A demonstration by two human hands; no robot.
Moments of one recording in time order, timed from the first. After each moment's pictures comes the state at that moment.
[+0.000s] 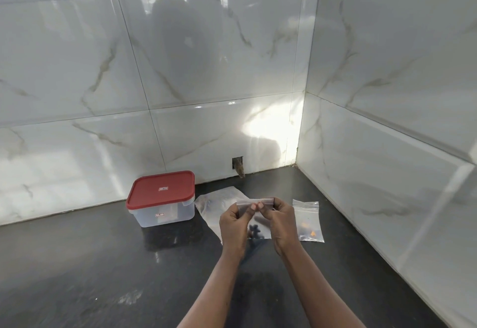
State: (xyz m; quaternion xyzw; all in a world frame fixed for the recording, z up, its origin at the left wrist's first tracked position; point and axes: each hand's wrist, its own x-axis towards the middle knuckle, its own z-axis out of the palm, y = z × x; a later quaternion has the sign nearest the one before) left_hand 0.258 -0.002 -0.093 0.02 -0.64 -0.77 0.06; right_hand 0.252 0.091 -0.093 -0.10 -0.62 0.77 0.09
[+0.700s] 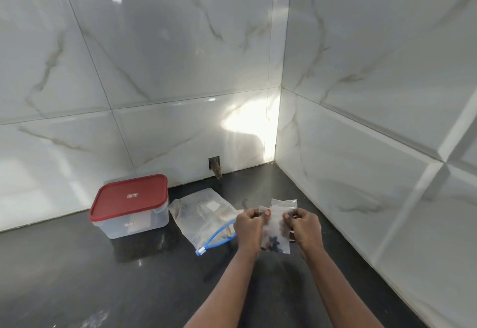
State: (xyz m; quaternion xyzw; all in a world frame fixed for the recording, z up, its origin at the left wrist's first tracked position) left_hand 0.230 0.082 -0.128 0.09 -0.71 -0.70 -0.05; right_hand 0.251 0.197 -0.135 -0.28 -0.72 0.63 0.10
